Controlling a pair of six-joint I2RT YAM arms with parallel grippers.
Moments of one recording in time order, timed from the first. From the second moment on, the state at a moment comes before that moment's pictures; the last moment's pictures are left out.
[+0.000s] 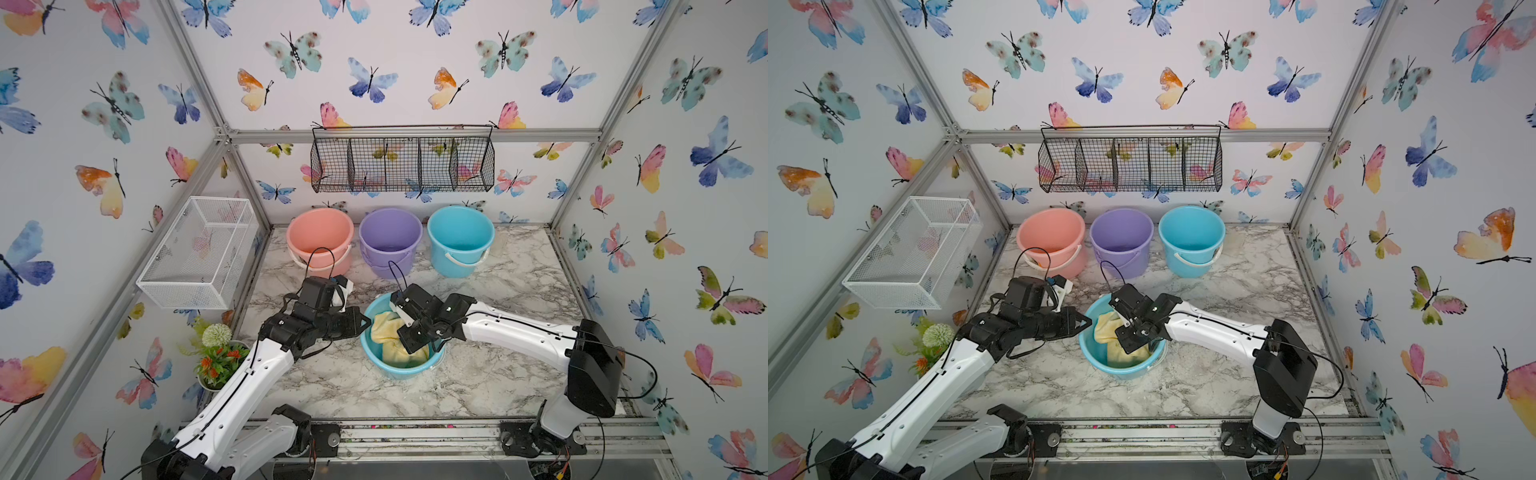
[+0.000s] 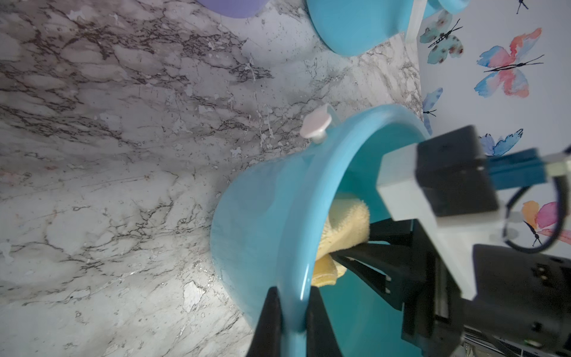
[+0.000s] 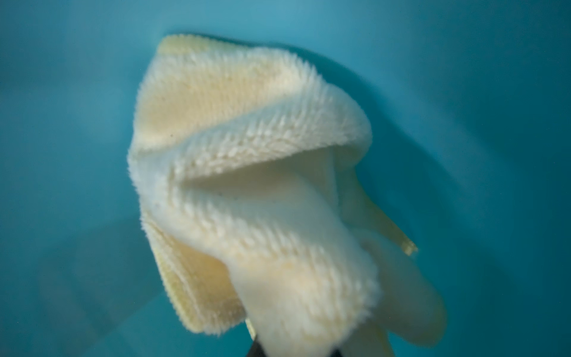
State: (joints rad) left arm -0.44 1.00 0.88 -0.72 0.40 -0.55; right arm 1.04 1.69 1.30 -0.74 -0.05 0.36
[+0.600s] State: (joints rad) left arm -0.50 1.06 0.90 -0.70 0.31 -0.58; right arm 1.04 1.93 1.30 -0.67 -0.06 0.25
